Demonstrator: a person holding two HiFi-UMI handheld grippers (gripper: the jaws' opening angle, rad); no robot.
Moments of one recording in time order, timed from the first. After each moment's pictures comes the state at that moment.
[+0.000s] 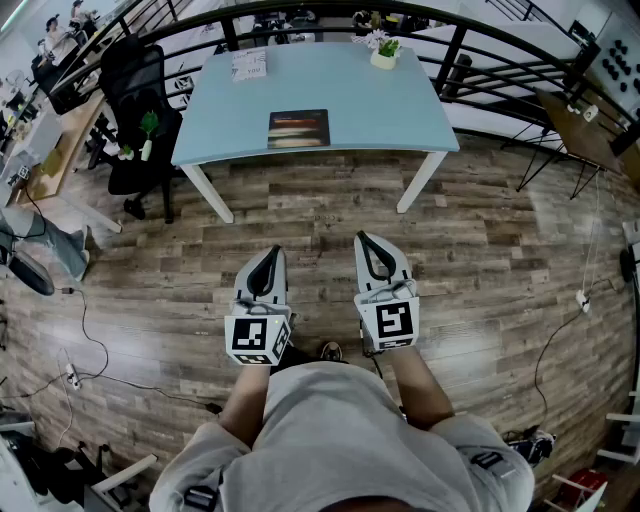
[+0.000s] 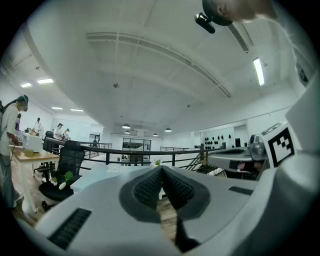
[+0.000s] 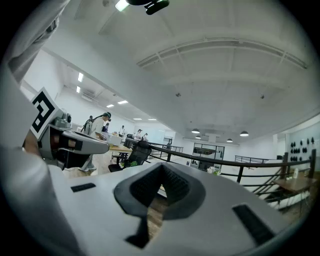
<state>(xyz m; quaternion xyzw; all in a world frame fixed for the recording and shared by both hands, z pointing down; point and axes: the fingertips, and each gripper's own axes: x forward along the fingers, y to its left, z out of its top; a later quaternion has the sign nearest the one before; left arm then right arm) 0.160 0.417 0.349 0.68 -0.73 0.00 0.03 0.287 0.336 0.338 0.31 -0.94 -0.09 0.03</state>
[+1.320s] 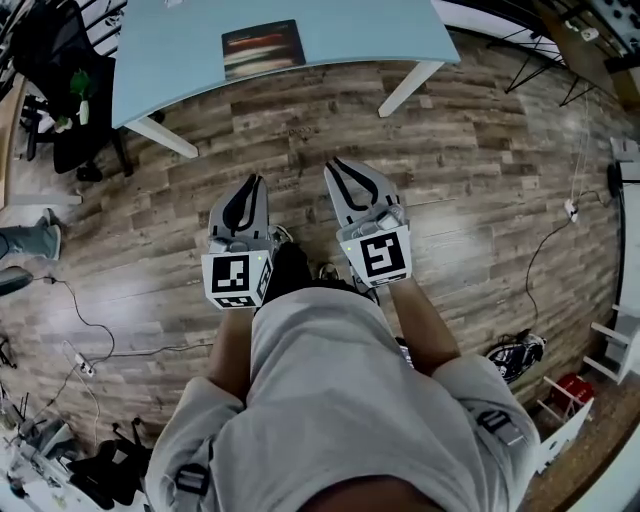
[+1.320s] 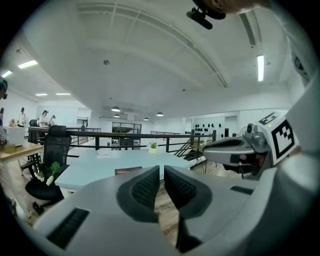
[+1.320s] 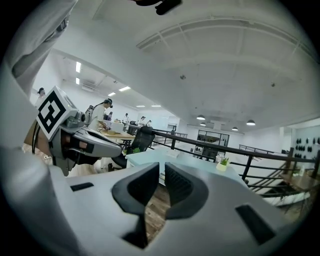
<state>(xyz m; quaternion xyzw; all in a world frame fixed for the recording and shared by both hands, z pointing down) 0.075 0.313 0.424 0.73 -0.68 0.07 0.11 0.182 0.263 0.398 0.28 -0.95 -0.08 0.13</state>
